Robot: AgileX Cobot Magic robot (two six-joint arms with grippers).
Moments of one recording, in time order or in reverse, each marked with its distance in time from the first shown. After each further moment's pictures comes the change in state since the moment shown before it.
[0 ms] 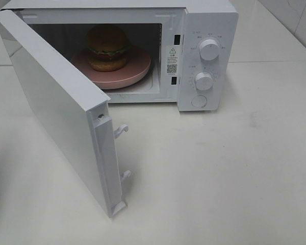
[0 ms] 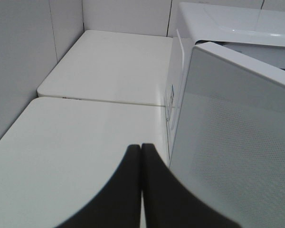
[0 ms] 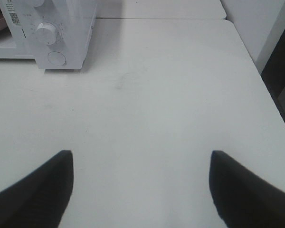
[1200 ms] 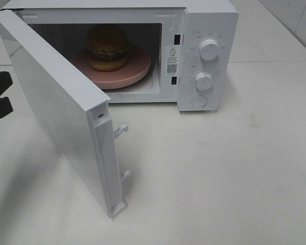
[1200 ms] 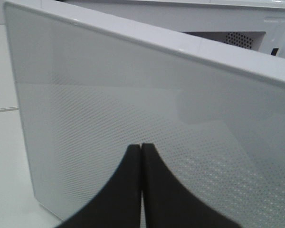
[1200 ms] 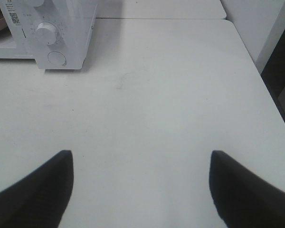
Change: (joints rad) left arm -0.186 0.657 -0.038 0.449 -0.657 -0.348; right arm 0.000 0.000 0.000 0.000 0.000 0.000
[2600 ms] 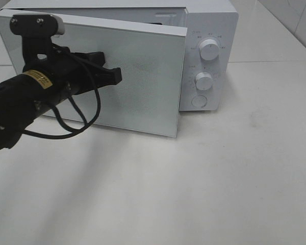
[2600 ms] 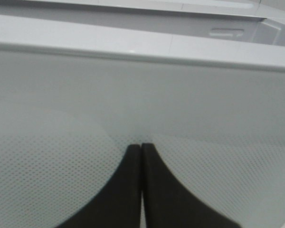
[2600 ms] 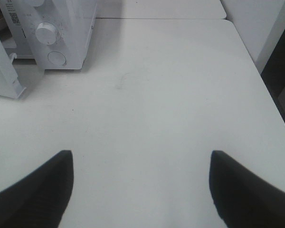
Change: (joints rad) left arm -0.454 0.392 -0.440 -0.548 0.055 0.260; right arm 0.000 0.000 0.000 0.000 0.000 0.000
